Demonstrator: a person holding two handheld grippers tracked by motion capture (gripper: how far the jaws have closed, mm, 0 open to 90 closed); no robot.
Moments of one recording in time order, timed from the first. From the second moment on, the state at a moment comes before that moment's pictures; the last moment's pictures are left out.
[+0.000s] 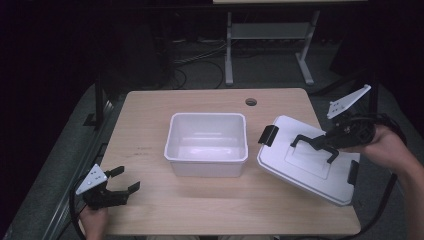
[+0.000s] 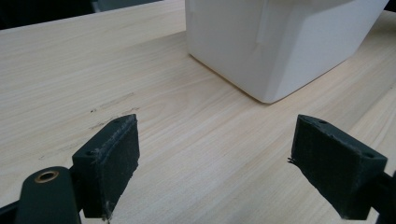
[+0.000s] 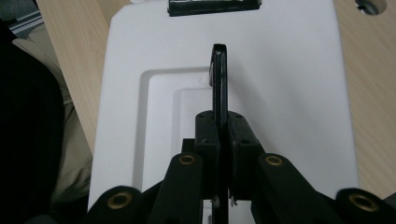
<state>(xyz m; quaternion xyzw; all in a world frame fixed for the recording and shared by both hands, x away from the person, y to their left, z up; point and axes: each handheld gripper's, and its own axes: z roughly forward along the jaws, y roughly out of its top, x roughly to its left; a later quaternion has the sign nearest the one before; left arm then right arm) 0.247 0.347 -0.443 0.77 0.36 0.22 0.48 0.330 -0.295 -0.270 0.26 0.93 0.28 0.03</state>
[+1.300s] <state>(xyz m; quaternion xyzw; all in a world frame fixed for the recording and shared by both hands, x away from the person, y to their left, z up) 0.247 0.350 -0.443 0.76 0.36 0.22 0.49 0.371 -0.188 -0.214 0.16 0.95 0.27 0.04</state>
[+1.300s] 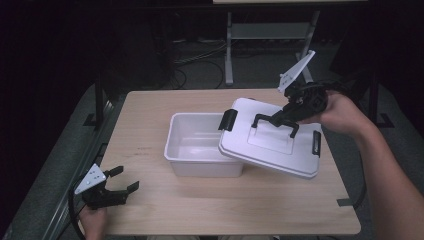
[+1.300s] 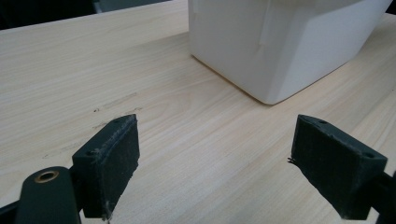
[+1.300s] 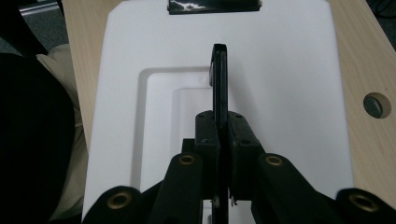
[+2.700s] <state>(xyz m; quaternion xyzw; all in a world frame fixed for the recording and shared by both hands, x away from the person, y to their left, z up) 0.249 0.349 -0.442 0.77 0.36 0.22 0.48 0.429 -0.059 -0.226 0.06 0.96 0.26 -0.01</state>
